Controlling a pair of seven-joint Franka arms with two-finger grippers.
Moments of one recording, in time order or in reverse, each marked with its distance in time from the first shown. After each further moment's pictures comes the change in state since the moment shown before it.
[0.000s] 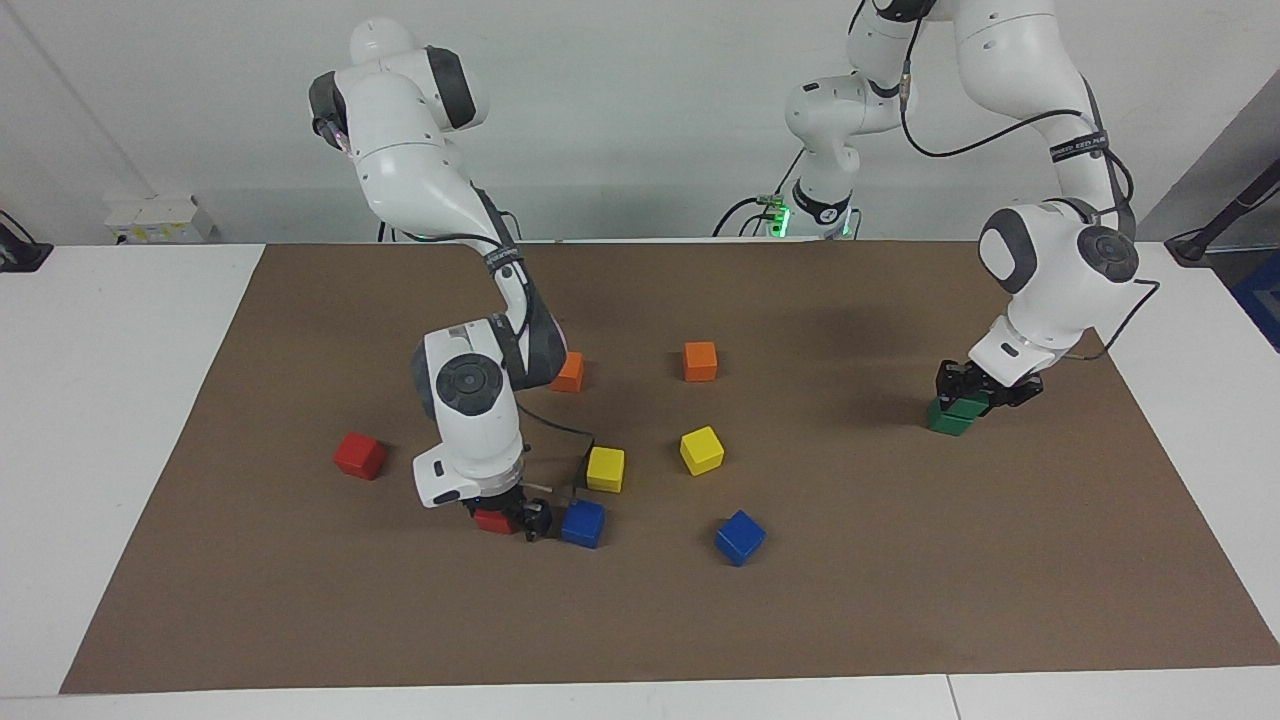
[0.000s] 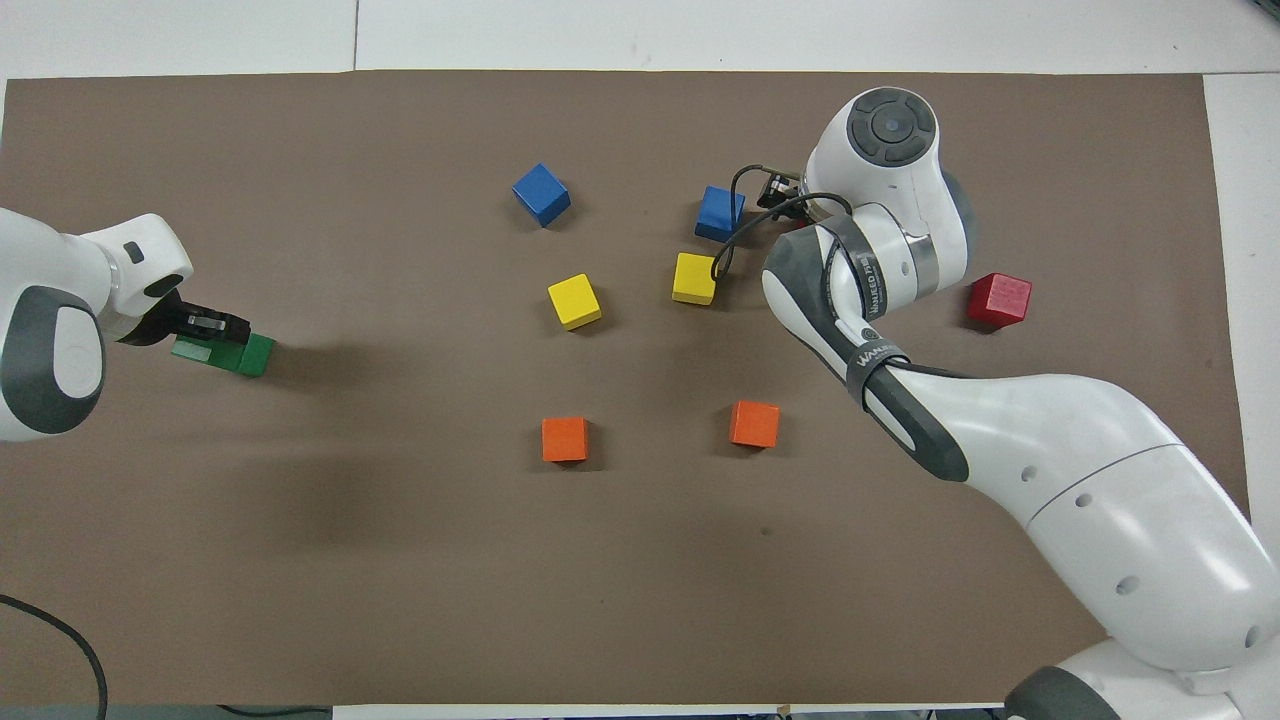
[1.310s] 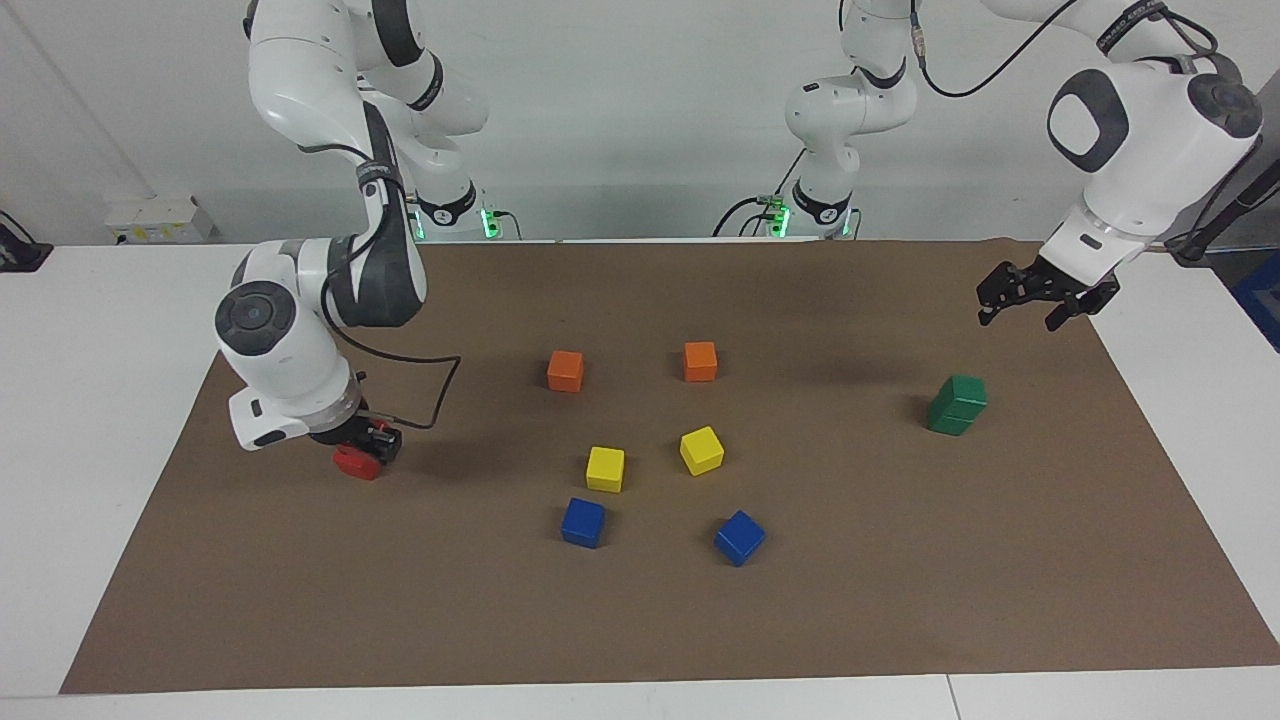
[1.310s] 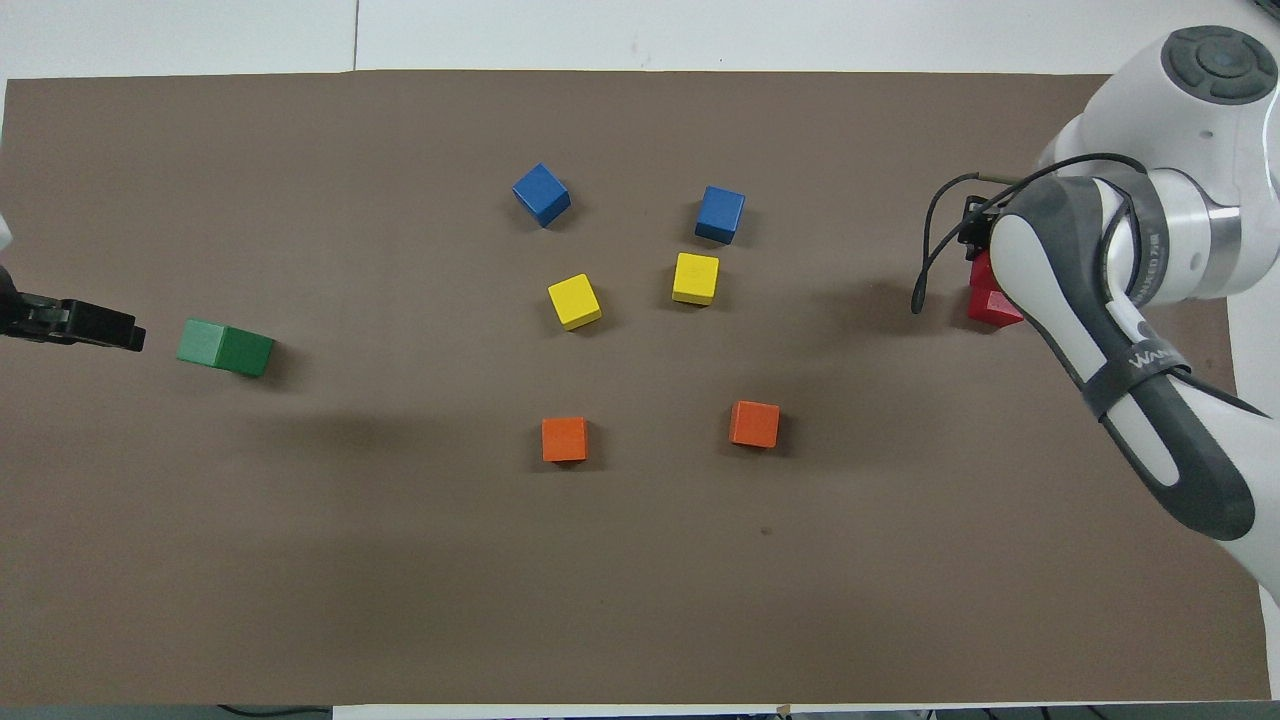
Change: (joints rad) left arm 0.018 -0.216 0.015 0.204 -0.001 -0.443 -0.072; right arm -0.274 -0.324 0.000 -0.230 0.070 -0.263 -0.420
